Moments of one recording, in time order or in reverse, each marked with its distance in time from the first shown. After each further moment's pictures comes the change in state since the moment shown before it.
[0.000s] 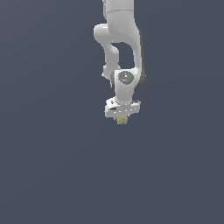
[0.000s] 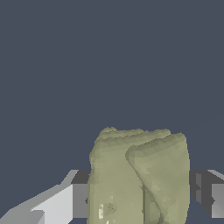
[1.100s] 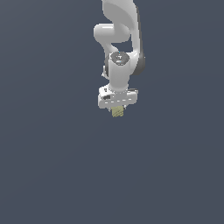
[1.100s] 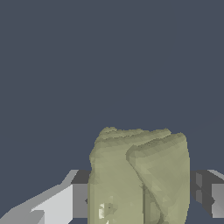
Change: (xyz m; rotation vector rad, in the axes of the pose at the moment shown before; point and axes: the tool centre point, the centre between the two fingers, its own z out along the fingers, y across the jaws) arm -0.003 0.030 -0.083 0.001 -0.001 0.000
